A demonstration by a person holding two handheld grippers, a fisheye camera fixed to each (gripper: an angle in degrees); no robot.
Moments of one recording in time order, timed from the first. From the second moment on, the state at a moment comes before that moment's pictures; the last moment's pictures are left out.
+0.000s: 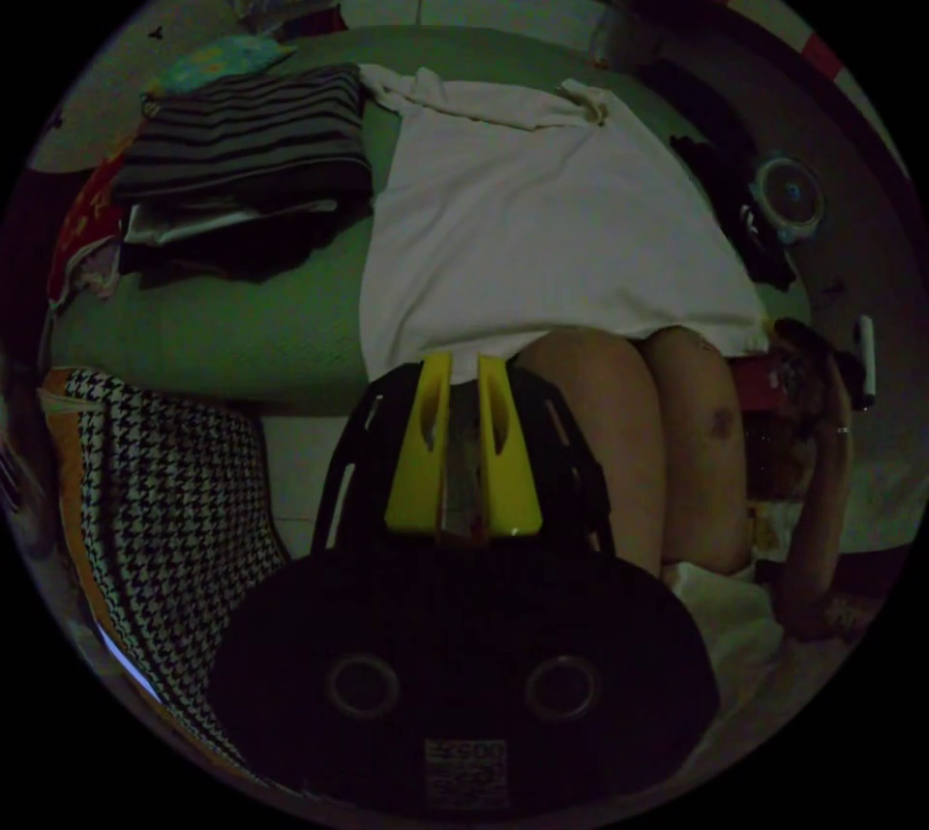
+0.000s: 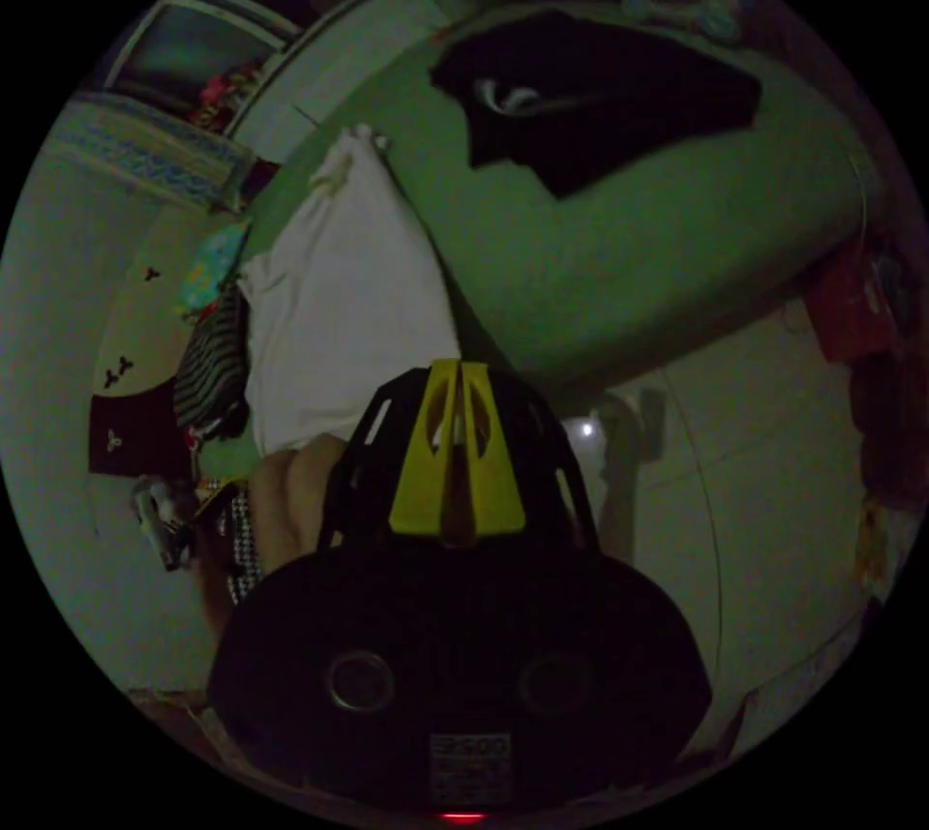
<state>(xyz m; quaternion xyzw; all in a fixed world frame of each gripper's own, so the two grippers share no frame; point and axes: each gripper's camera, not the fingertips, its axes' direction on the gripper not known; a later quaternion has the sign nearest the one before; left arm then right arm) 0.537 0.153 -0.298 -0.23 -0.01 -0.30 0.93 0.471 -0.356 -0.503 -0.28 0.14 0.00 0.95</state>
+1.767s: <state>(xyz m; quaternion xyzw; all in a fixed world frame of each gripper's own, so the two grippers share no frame) 0.071 -0.278 0.129 -0.11 -0.21 -0.32 0.92 -0.237 -0.573 0.176 -0.18 0.10 -0.55 0.81</state>
